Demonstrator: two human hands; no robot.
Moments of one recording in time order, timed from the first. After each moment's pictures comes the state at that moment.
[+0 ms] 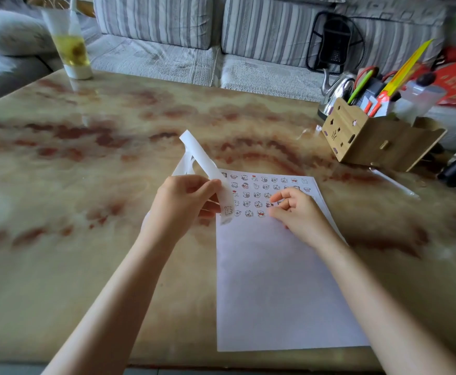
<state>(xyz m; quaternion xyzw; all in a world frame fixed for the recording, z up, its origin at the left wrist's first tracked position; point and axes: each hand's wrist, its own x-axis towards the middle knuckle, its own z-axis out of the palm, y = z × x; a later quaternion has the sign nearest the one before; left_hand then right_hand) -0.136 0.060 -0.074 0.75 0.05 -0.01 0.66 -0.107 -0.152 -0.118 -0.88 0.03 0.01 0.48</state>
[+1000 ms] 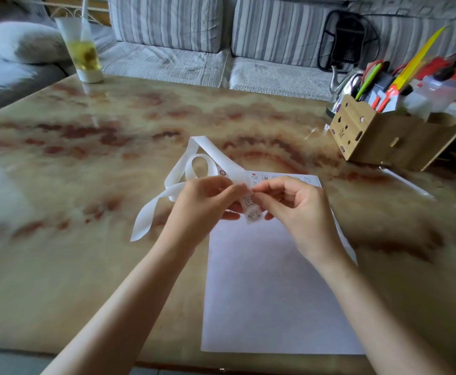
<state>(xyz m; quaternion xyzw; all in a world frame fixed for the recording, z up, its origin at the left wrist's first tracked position) -0.149 0.022 -0.074 0.72 0.00 -0.01 0.69 -0.144 -0.130 -0.086 -0.77 -0.13 -0.10 0.62</state>
